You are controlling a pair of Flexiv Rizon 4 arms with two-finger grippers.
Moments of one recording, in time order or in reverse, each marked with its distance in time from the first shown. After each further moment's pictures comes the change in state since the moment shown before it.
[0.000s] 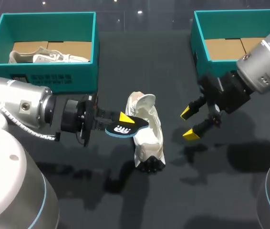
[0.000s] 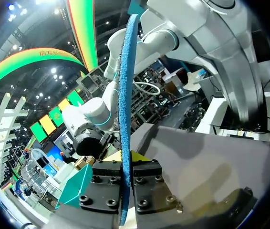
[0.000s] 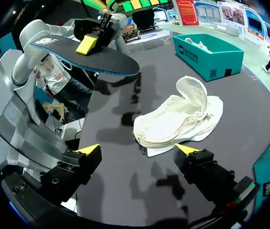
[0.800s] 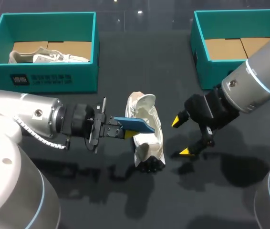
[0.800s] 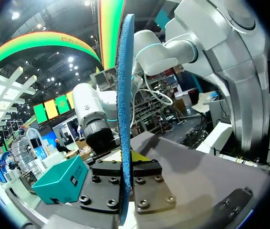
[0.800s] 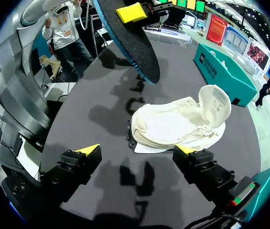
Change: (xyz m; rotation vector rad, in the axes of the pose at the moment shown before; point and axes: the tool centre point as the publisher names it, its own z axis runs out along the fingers) left arm 0.017 0.021 0.021 0.075 -0.048 -0.263; right arm -0.004 -0.022 0.040 0.126 -0.122 -0.393
